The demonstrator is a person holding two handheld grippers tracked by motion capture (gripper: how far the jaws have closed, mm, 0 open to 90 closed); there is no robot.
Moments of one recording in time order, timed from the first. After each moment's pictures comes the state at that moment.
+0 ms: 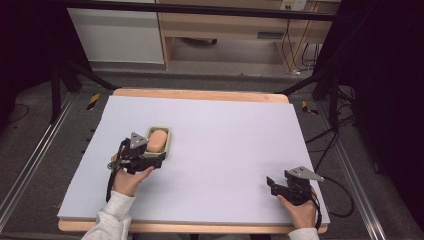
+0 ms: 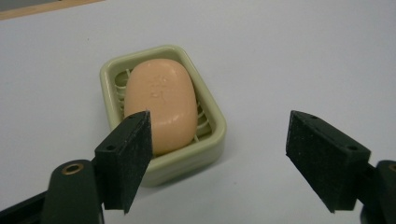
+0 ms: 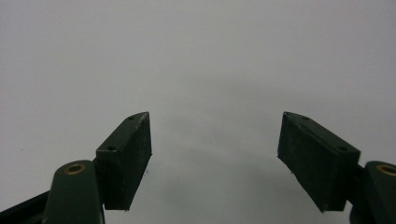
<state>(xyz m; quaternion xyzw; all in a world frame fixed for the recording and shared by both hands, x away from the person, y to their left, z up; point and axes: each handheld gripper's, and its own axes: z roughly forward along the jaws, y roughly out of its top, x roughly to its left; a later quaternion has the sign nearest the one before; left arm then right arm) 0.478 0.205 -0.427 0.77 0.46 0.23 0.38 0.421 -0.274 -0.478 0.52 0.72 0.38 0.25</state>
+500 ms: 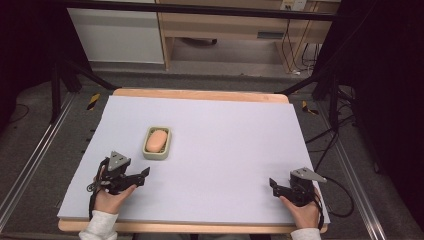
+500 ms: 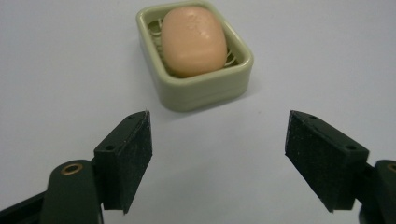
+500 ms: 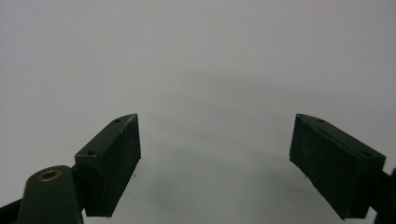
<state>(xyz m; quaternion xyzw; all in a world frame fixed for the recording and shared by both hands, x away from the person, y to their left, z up) 0.438 0.249 -0.452 0.75 0.48 0.24 0.39 0.420 -0.282 -0.481 0.54 0.71 0.37 0.26</state>
